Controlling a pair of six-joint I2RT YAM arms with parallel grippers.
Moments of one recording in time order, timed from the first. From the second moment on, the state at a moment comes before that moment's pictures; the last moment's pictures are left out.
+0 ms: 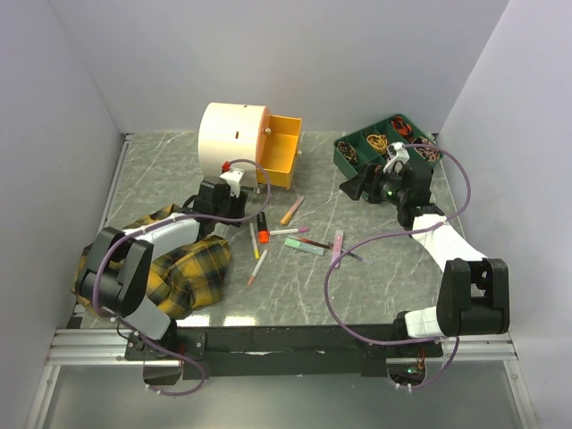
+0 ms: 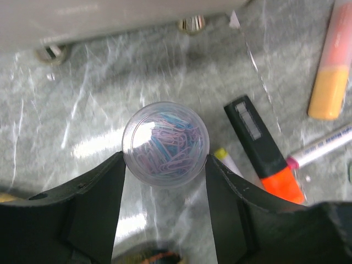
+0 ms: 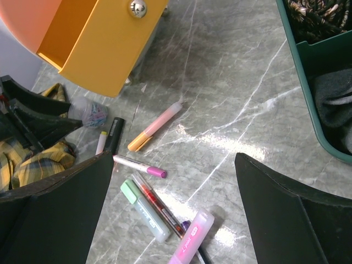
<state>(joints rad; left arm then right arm) -0.40 1.58 0.83 0.09 -0.02 -0.04 0.01 1.37 0.81 0.17 -0.58 0.36</state>
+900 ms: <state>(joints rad) -0.47 1.26 0.94 -0.17 0.23 0.07 0.01 1.40 0.81 0.18 -0.58 0.35</state>
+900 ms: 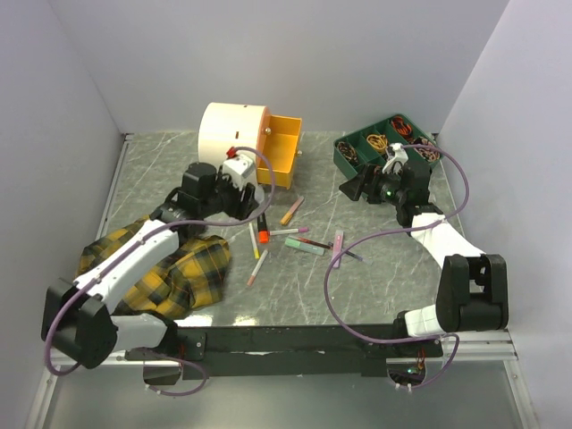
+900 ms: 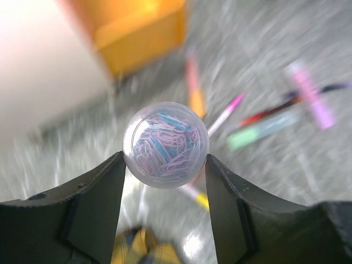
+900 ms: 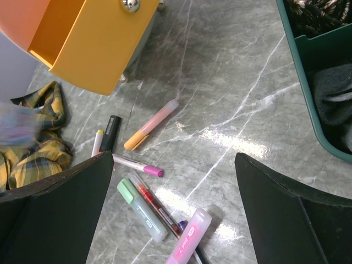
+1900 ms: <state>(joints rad) -0.51 1.85 1.68 -0.21 0.14 0.21 0.01 1.43 0.86 0.18 -0.58 0.36</state>
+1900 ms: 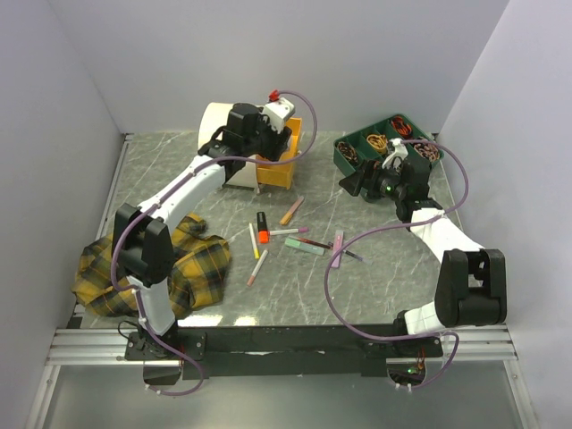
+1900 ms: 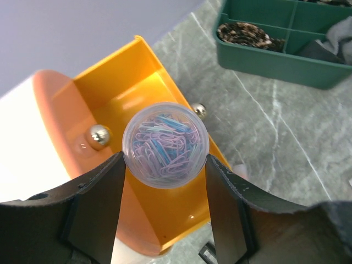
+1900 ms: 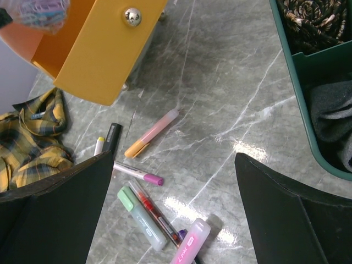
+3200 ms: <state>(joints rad) -0.53 1.85 1.77 -0.20 -0.01 0.25 -0.01 1.50 0.88 0.20 -0.61 0.39</state>
